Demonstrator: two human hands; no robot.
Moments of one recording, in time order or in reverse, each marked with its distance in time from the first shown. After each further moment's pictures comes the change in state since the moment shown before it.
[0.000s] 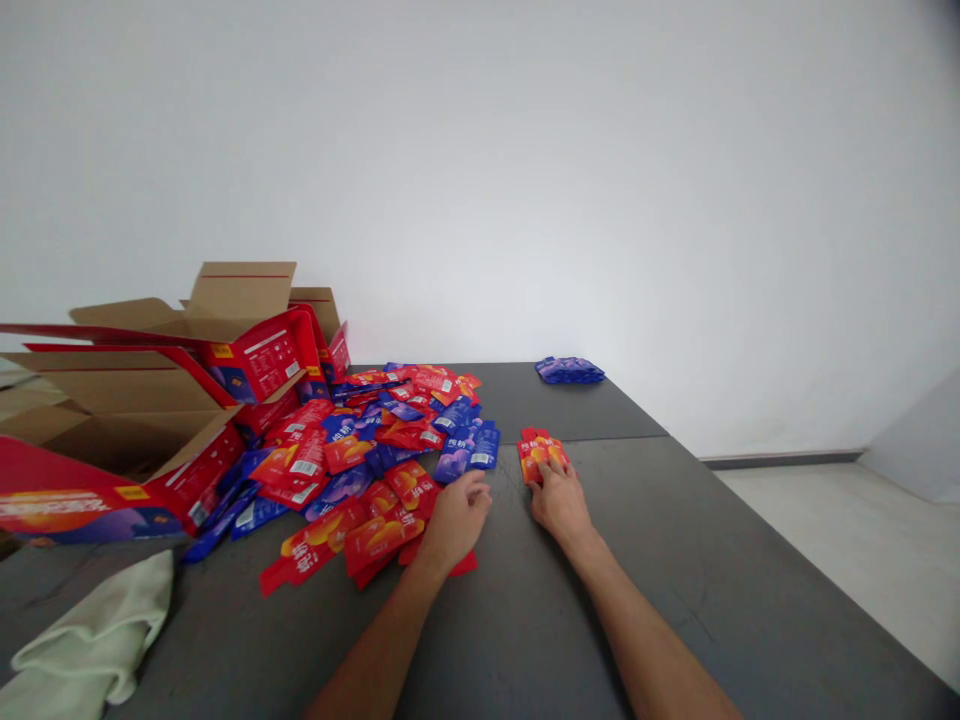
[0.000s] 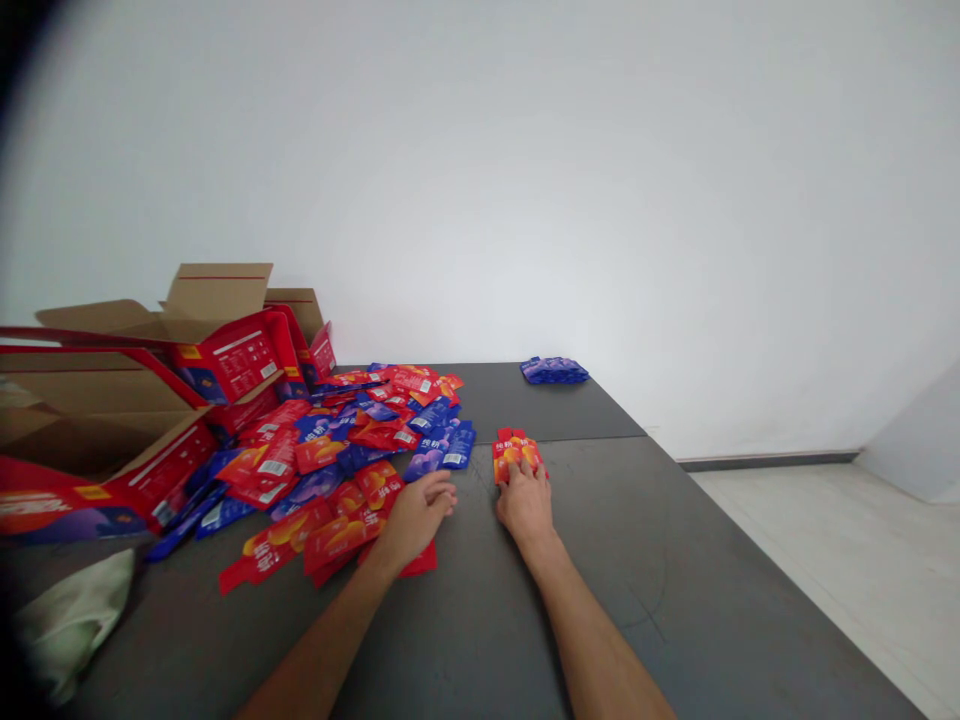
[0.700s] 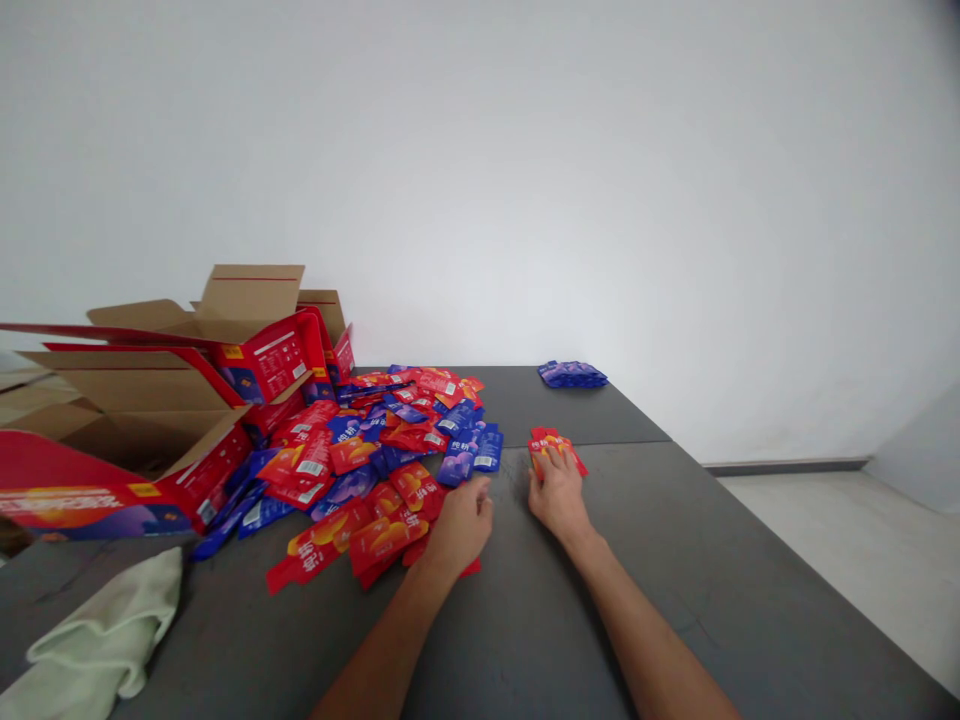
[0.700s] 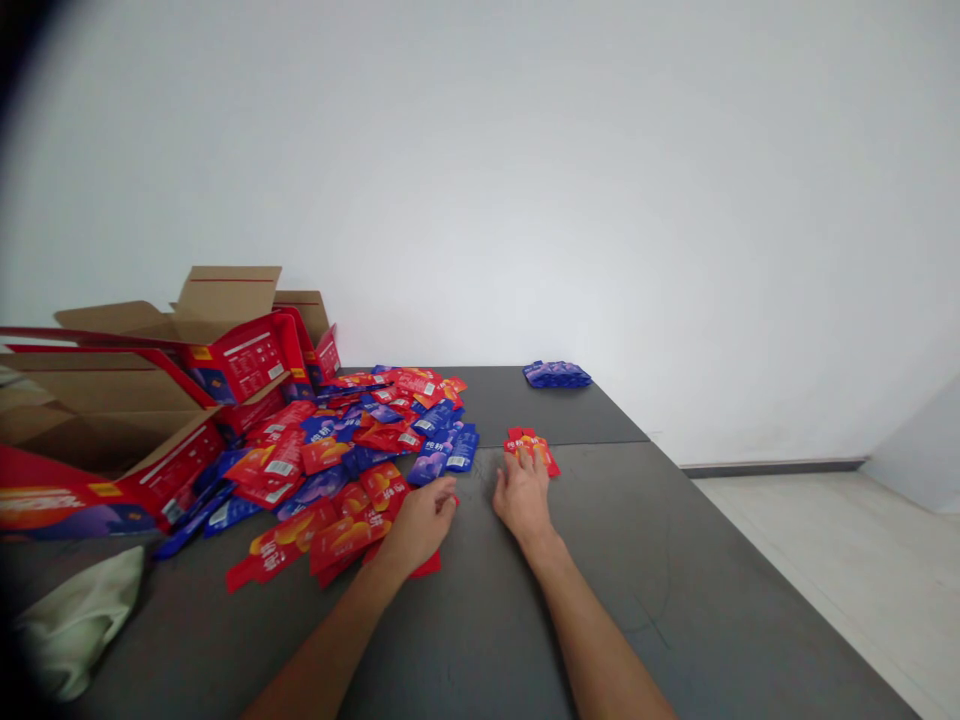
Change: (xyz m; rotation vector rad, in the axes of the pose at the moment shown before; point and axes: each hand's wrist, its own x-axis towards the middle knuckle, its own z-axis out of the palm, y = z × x) left_hand -0.005 0.011 -0.003 0.381 0.026 0.142; right_hand 0.009 -0.011 -0.004 0.055 0.134 -0.112
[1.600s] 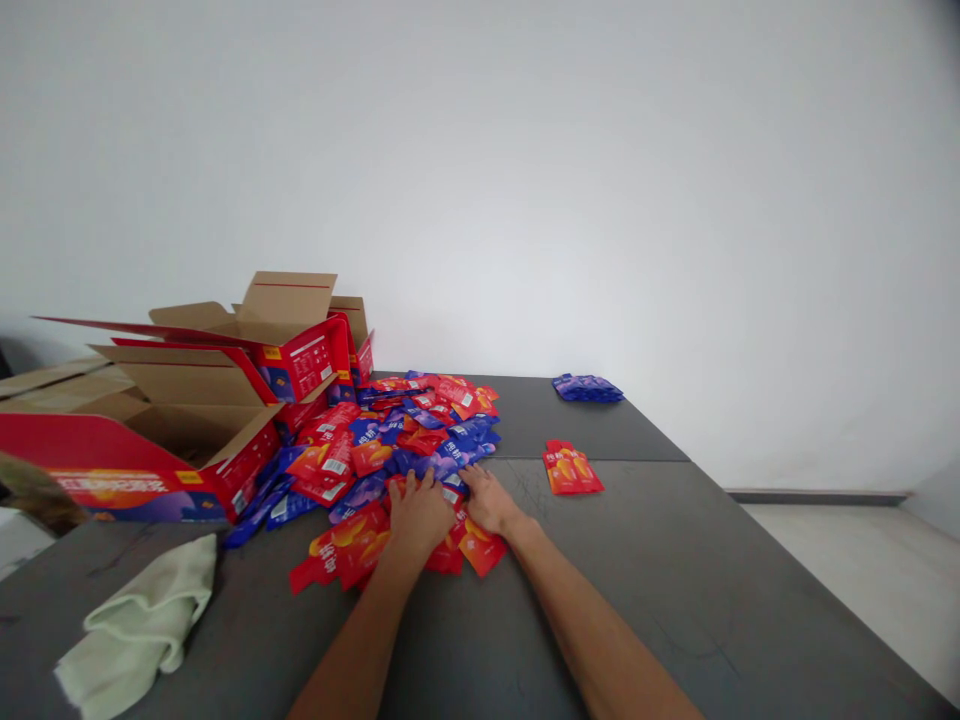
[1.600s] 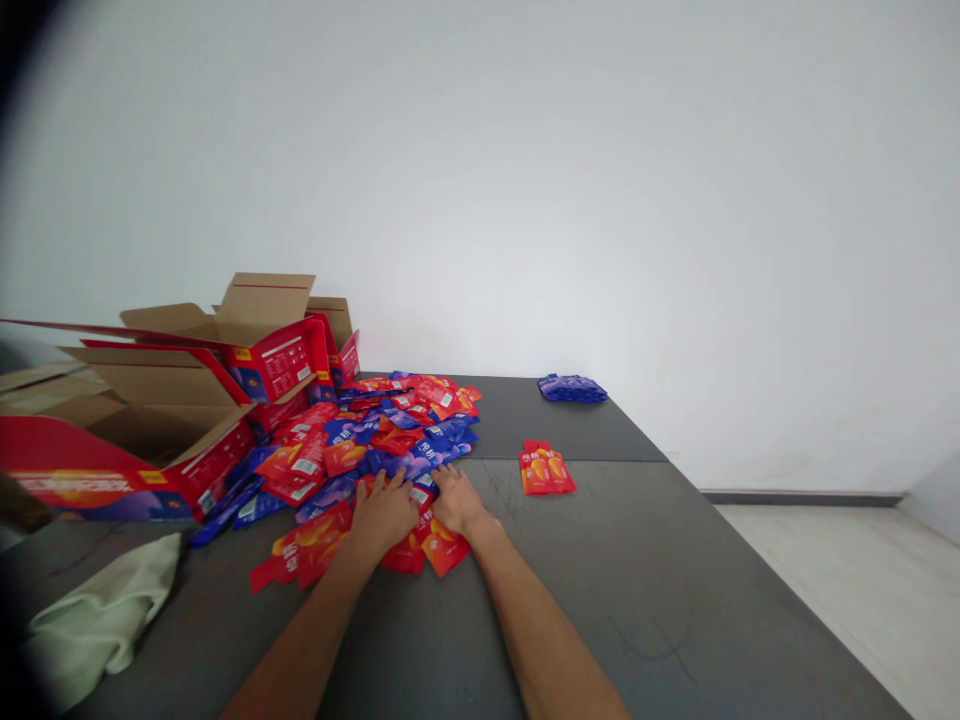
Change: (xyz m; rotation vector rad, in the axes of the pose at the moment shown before) left_hand 0.005 -0.048 -0.066 0.833 -0.024 -0.173; right_hand 0.028 -0.106 0.057 0.250 -0.535 -0.359
